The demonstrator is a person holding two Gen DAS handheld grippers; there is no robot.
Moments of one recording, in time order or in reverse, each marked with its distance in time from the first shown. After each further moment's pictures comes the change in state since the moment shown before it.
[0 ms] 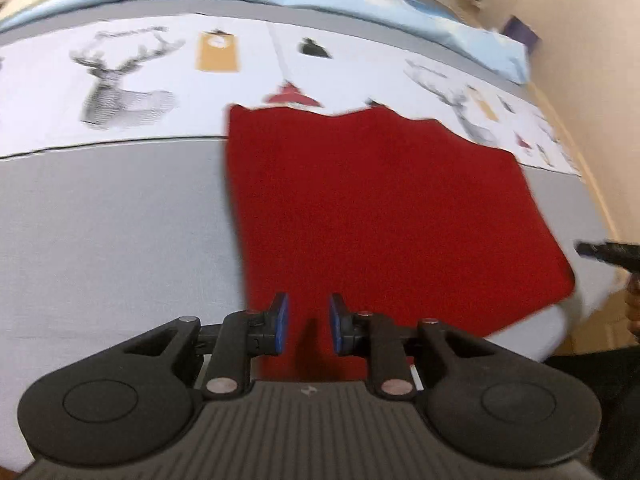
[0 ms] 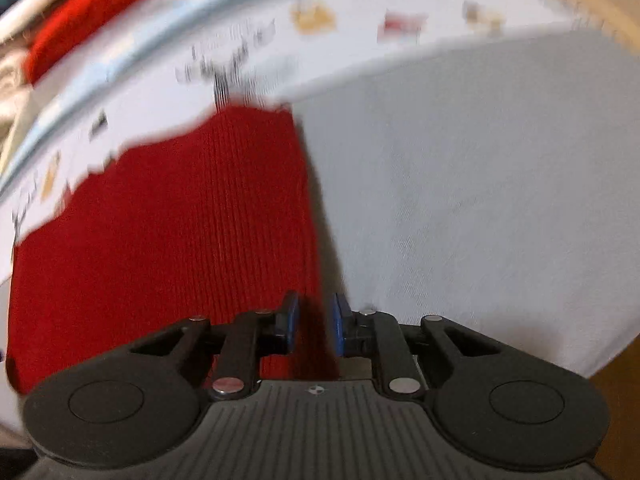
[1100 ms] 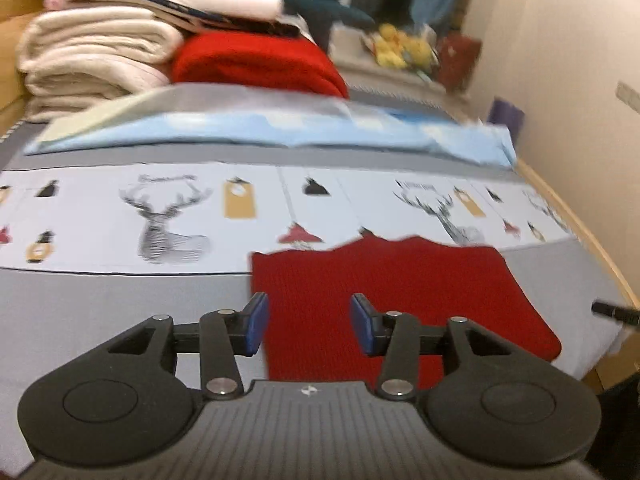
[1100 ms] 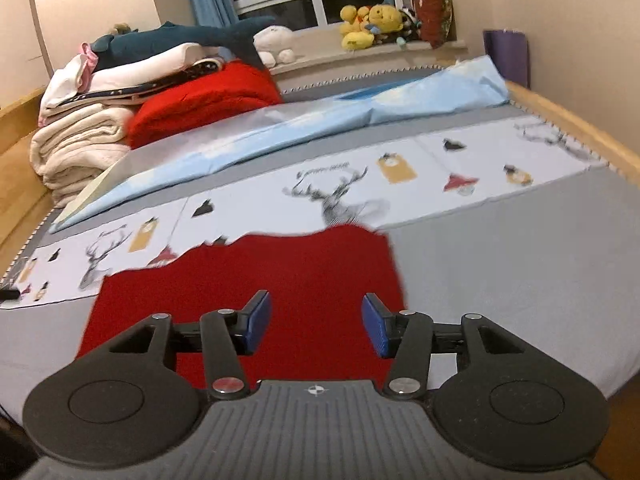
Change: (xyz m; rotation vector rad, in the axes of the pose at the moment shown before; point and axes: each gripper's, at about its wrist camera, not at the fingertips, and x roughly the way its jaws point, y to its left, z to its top) left arm -0.131 -0.044 -0.014 0.047 -0.411 0.137; right arm -0.106 0.069 -0.080 -0.143 -0.371 0.129
